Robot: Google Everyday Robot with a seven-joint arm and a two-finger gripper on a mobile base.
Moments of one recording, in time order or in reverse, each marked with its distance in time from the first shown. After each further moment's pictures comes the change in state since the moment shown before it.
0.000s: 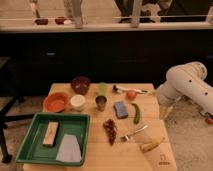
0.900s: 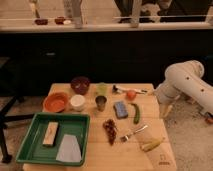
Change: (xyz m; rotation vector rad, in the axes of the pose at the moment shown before) arm 0.007 -0.013 0.021 -0.054 -0.038 -0.051
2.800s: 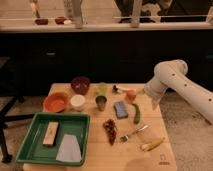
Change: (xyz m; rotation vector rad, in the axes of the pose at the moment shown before) arm -0.019 -0.050 0.032 0.064 -0.027 -0.537
